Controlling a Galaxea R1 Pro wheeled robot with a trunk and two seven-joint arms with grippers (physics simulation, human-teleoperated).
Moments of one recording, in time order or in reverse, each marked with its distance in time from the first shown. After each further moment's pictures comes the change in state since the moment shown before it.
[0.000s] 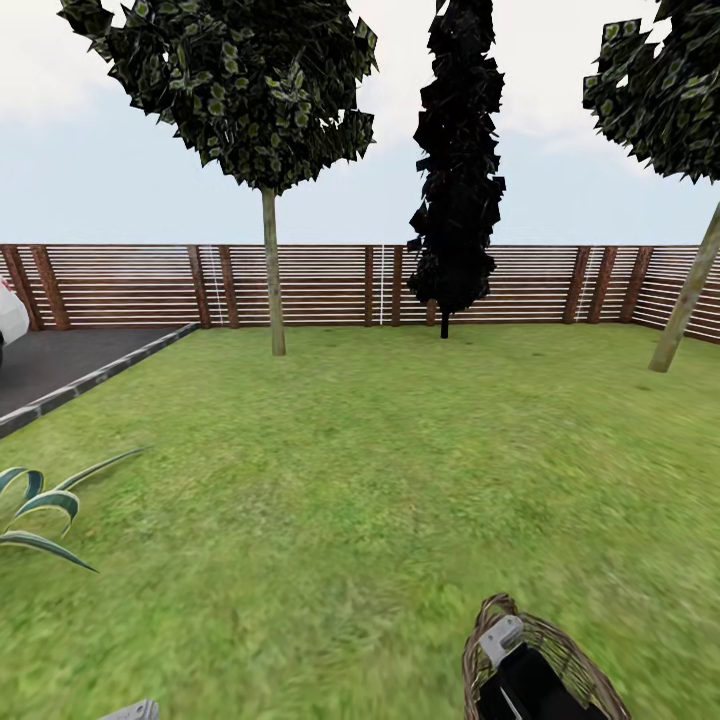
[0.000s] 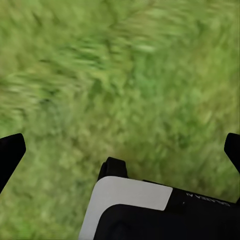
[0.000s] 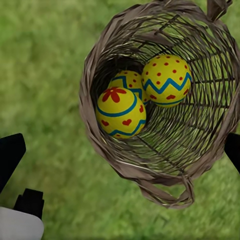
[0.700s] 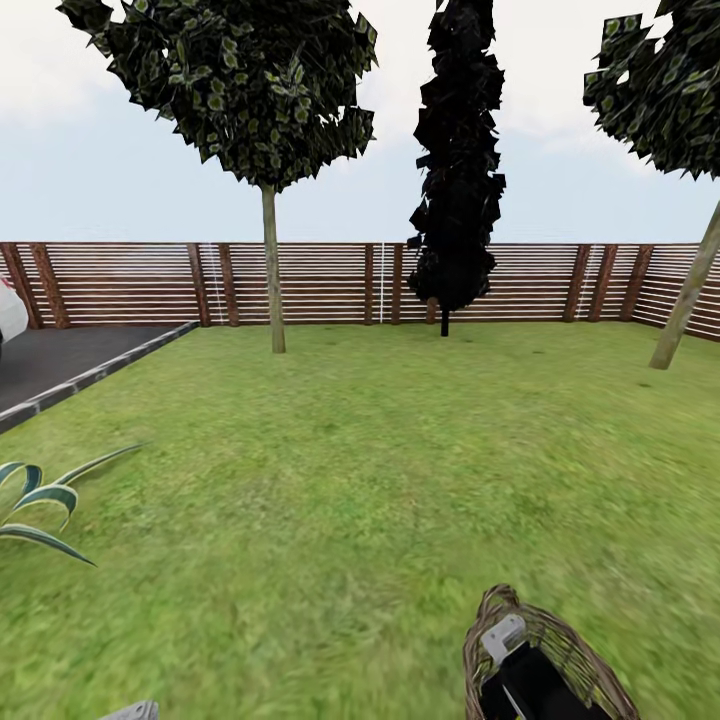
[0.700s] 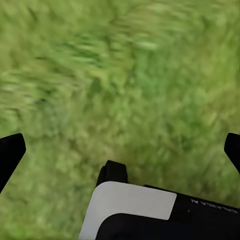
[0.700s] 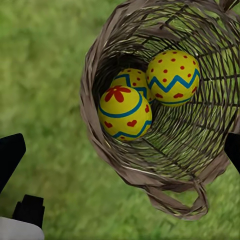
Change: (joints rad) left arm 0.000 0.001 0.002 0.000 0.005 0.002 0.000; right arm 0.000 -0.003 -0.014 -0.002 -0.005 -0.001 0.000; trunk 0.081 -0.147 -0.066
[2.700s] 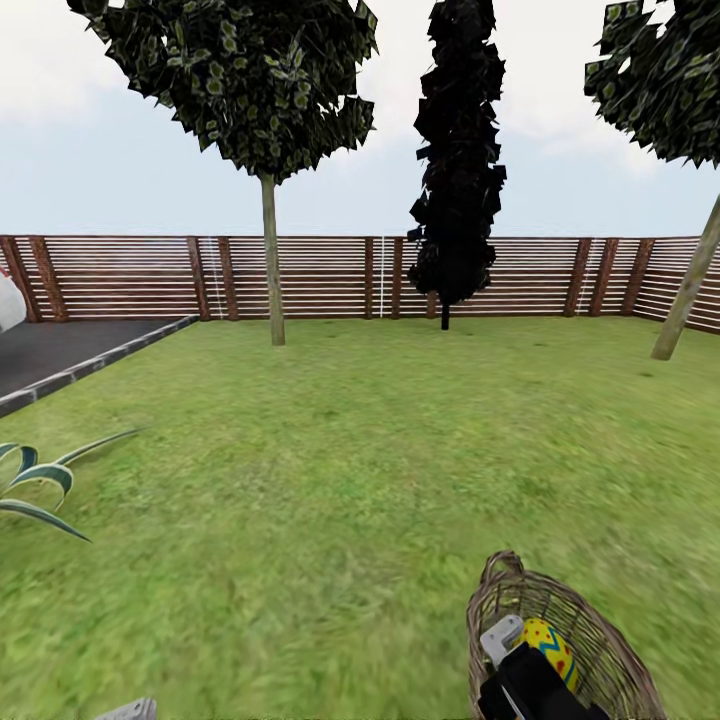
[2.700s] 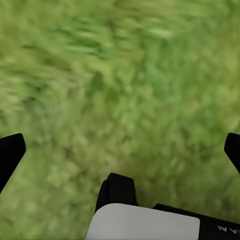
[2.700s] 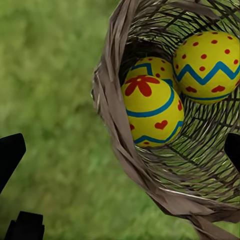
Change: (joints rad) left arm 0.000 0.002 0.007 -0.006 0.001 0.001 0.000; right arm 0.000 0.002 0.006 0.000 -0.001 0.000 0.000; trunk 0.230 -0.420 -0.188
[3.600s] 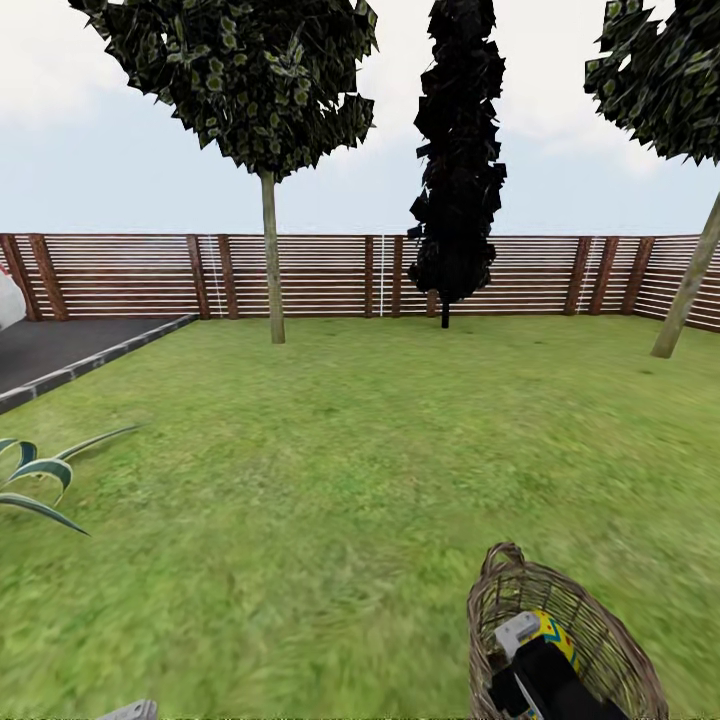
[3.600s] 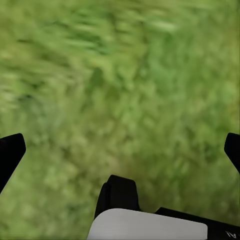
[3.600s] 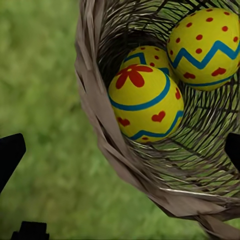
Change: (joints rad) left arm 0.000 -0.001 -0.001 0.004 0.000 -0.001 0.000; right arm 0.000 -0.002 -0.100 0.000 0.002 0.001 0.001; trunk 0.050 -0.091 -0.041
